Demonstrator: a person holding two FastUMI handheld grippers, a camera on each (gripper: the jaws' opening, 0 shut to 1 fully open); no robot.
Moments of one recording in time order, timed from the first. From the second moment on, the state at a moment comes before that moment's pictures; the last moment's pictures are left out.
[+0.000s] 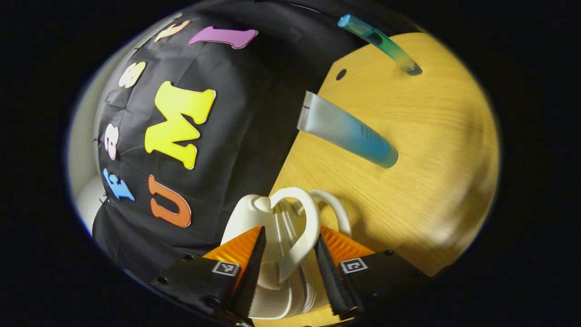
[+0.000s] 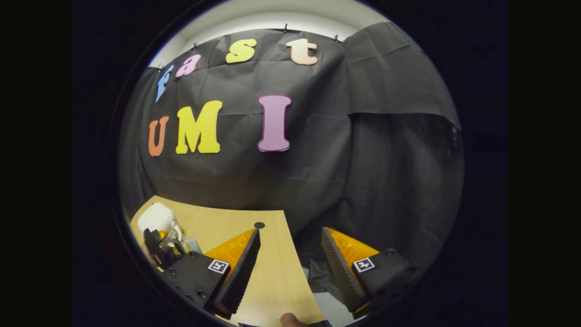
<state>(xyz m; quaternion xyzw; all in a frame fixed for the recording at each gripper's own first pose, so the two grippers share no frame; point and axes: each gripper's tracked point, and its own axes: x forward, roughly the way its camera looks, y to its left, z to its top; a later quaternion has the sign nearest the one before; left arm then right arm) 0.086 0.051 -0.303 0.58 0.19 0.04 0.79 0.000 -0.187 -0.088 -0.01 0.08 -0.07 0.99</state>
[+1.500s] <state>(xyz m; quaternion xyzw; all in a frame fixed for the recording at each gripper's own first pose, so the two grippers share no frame) 0.094 0.240 -0.072 0.30 0.19 0.01 0.94 0.020 -0.002 -0.051 -0.05 0.06 -0.10 0.99</state>
